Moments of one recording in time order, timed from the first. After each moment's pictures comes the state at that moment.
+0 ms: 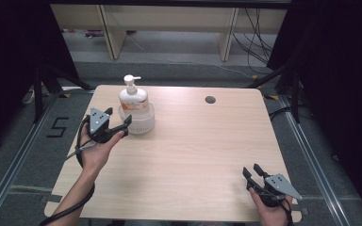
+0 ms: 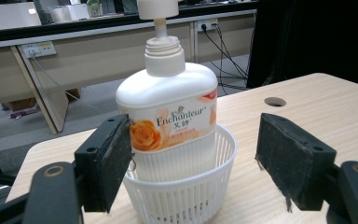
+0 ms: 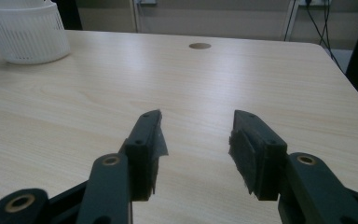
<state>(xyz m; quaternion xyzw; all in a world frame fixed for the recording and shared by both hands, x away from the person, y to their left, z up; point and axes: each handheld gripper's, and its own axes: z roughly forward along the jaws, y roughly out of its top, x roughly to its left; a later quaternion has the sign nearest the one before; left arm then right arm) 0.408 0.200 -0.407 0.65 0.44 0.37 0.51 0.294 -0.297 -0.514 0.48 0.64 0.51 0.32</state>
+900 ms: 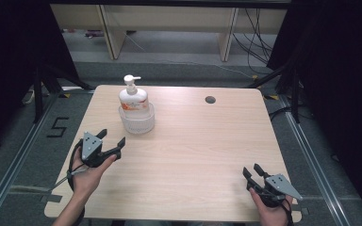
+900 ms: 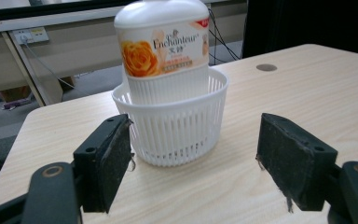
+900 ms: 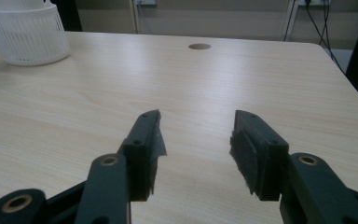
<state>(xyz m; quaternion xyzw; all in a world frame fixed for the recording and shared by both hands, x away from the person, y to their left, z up) 0.365 0.223 -0.458 0.66 0.43 0.36 0.50 0.294 -0.301 -0.514 0.47 0.64 0.50 0.34</state>
